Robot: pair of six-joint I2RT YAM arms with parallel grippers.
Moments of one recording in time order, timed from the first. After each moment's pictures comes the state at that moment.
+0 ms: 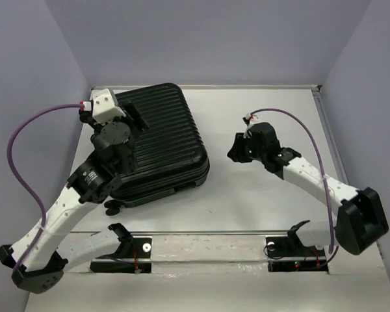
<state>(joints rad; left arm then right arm) -0.94 0.91 1.24 -0.37 -1.11 -0.33 0.52 1.36 0.89 -0.19 -0.09 0.44</state>
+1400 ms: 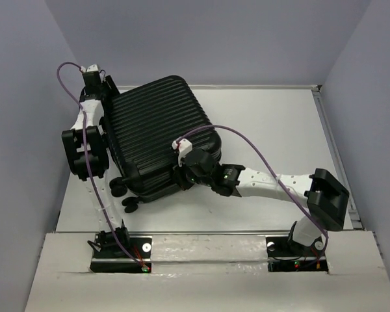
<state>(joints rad) 0.17 2.24 1.93 -0.31 0.08 -0.31 1.10 1.62 1.13 0.01 0.09 0.38</state>
